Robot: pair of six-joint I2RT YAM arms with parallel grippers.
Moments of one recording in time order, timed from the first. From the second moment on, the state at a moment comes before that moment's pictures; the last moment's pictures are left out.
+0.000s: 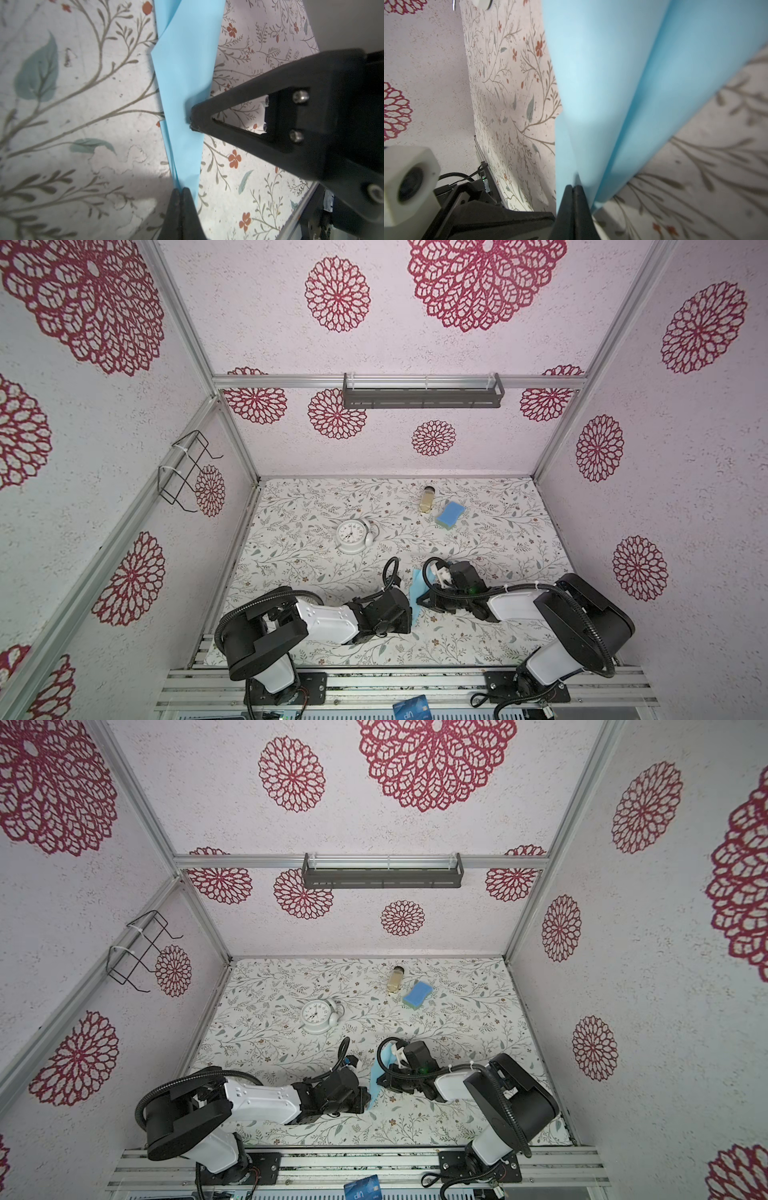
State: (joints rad) left arm -1.07 1.61 0.58 0.20 -0.04 -0.95; right arm 0.59 1.57 0.43 0.32 -0.51 0.82
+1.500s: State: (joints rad) left arm -1.13 1.66 0.58 0.30 -0.05 -0.98; right arm 0.59 1.57 0.42 0.34 -0.51 0.84
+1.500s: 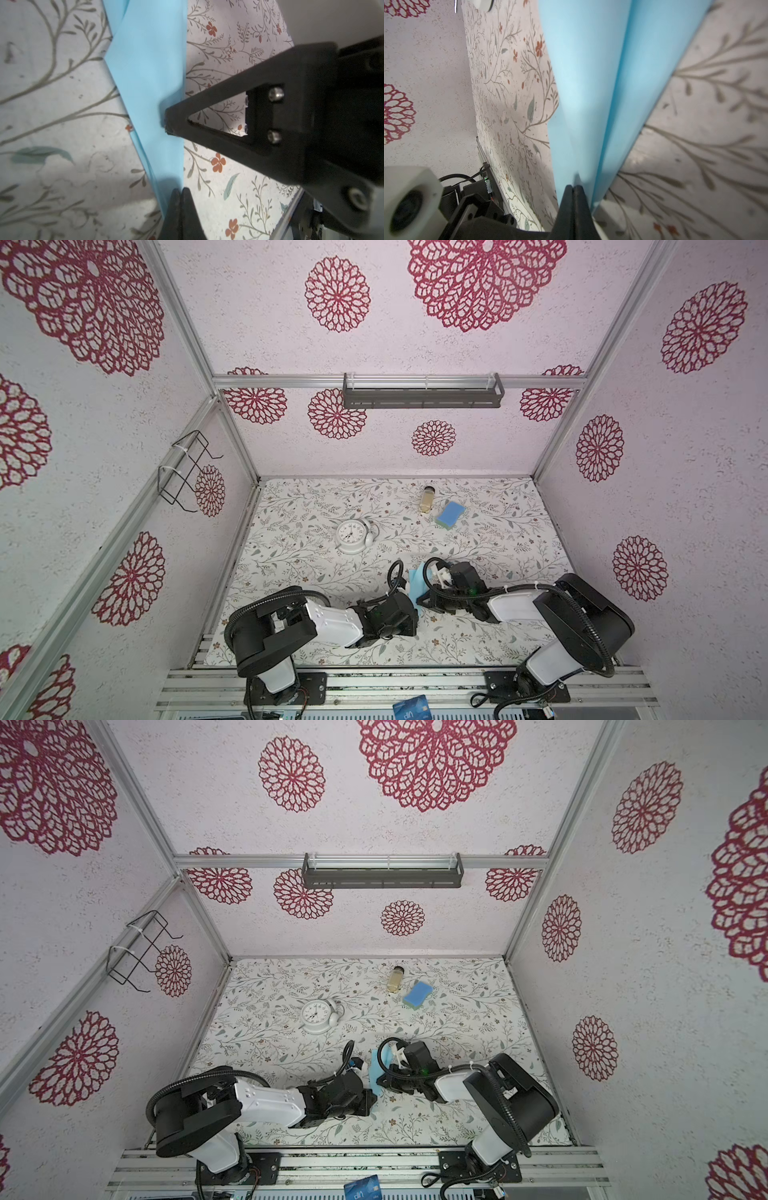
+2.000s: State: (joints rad) left arm -1.20 1.51 0.47 0.23 -0.07 -1.06; right arm 0.59 1.57 0.41 0.37 -0.50 0.87
